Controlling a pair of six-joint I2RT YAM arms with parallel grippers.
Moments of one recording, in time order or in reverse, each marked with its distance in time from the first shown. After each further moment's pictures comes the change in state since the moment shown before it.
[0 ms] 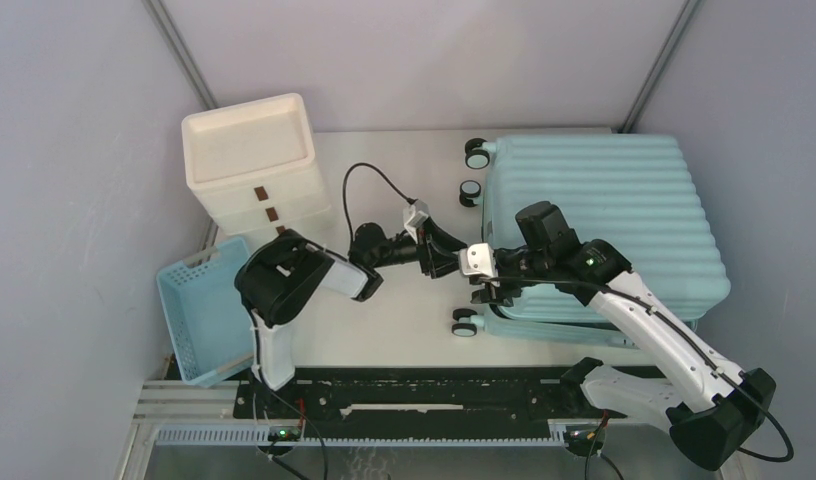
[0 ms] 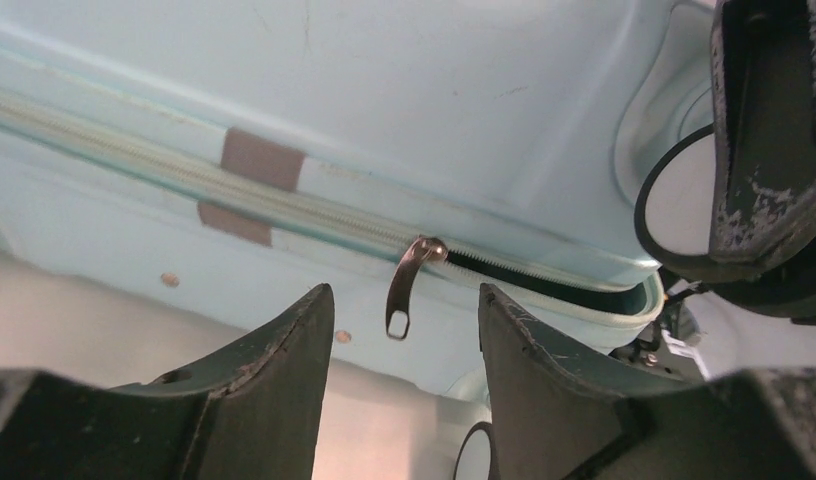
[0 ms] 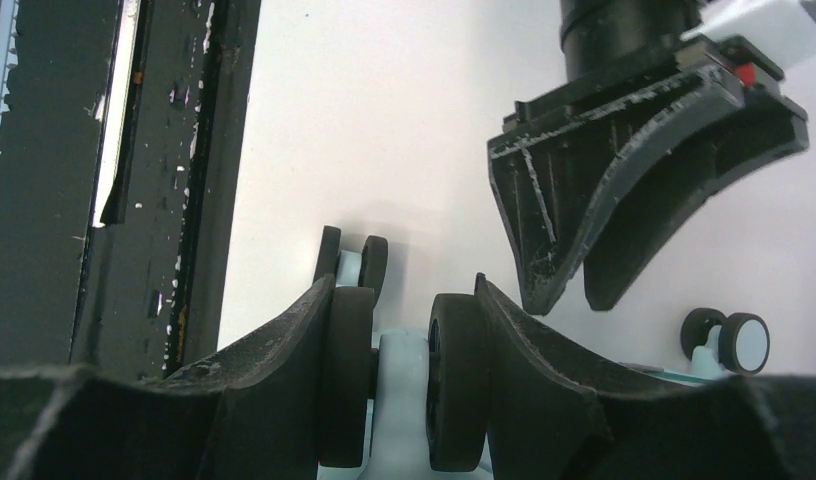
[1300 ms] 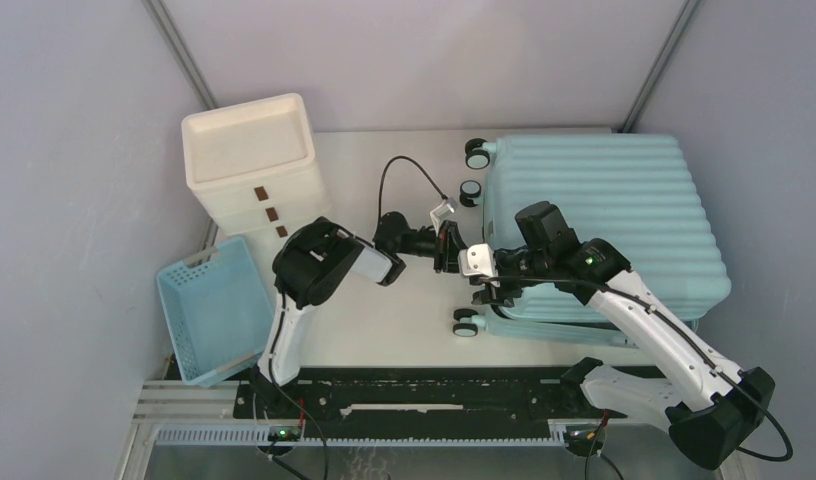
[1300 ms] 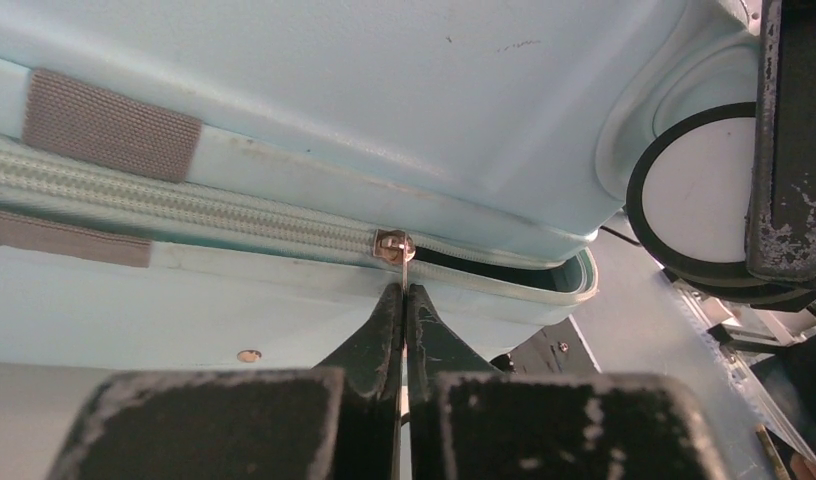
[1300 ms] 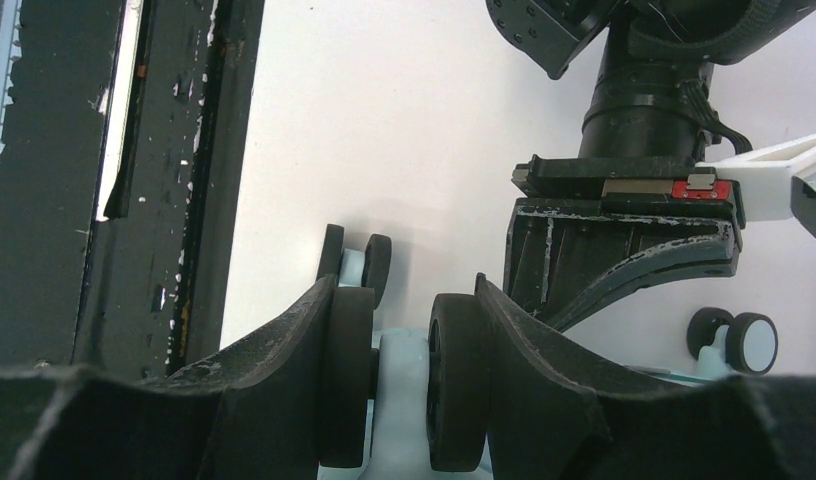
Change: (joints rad) left arm -0.013 0.272 0.317 0.034 0.351 -0.338; right arm -0.003 0.006 0.000 -0.014 -0.004 -0.013
